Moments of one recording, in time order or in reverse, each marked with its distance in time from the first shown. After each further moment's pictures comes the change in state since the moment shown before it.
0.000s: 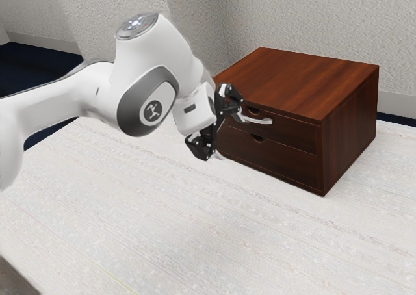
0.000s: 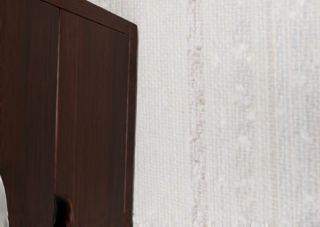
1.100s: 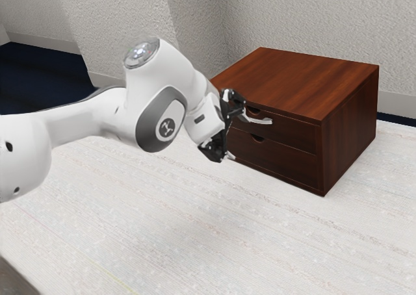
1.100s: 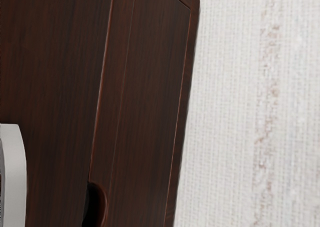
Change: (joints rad) arm 0.073 0.098 -0.034 -0.024 -0.054 0.229 -0.013
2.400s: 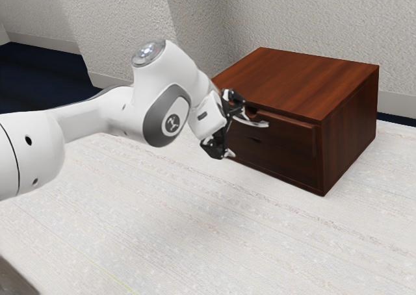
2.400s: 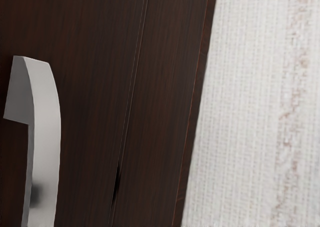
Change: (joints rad) arm 0.024 0.092 0.001 0.090 0.012 -0.017 -0.009
